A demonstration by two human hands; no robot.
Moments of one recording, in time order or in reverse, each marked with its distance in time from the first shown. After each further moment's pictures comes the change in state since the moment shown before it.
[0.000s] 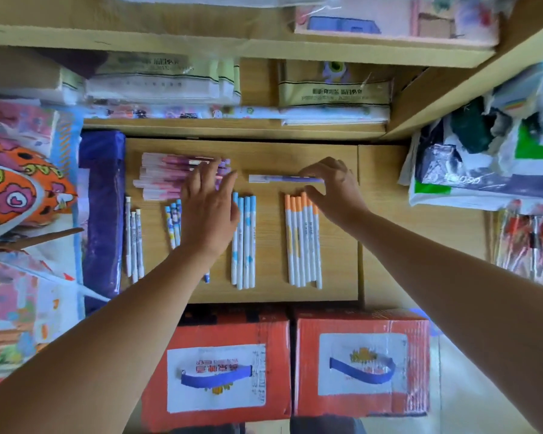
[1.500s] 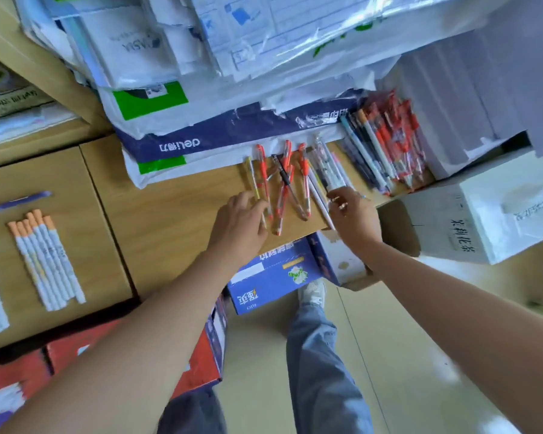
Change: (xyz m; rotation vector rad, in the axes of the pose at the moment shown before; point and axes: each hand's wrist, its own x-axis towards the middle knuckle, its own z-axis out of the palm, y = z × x) left_hand -0.042 0.473 0.070 -0.079 -0.468 0.410; right_hand -0.290 0.337 -0.196 0.164 0.224 0.726
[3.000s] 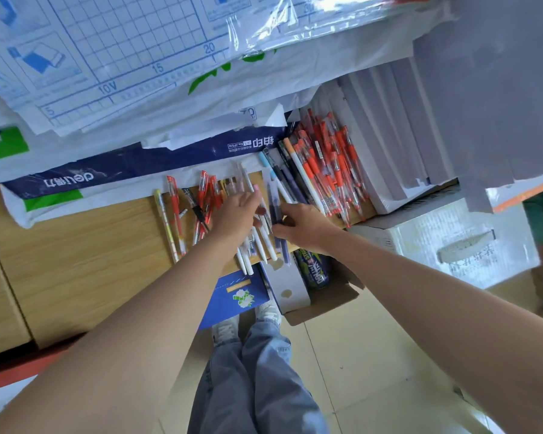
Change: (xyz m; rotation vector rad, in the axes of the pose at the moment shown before) left_hand 0.137 0.134 0.020 -1.025 -0.042 -0.505; right_hand 0.103 0.051 -0.071 0.027 -0.692 -0.106
